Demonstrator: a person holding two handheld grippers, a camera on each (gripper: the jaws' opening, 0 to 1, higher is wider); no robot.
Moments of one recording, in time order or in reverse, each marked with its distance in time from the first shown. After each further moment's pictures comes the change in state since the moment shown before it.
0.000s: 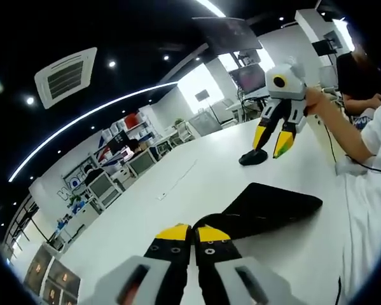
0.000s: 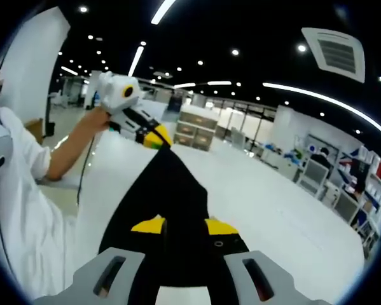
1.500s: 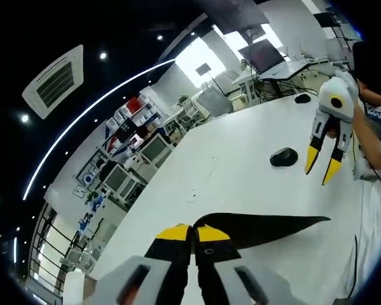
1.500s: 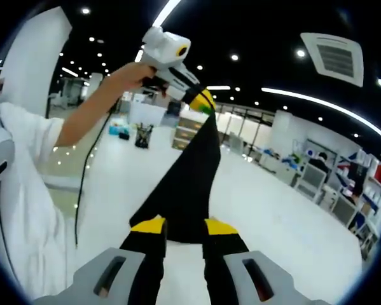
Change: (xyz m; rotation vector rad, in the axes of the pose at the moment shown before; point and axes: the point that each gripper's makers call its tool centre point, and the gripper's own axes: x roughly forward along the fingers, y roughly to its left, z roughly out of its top) left arm 0.019 0.087 0.100 0.114 0.180 0.088; right arm -0.013 0.000 0.008 -0.011 -0.028 -0.017
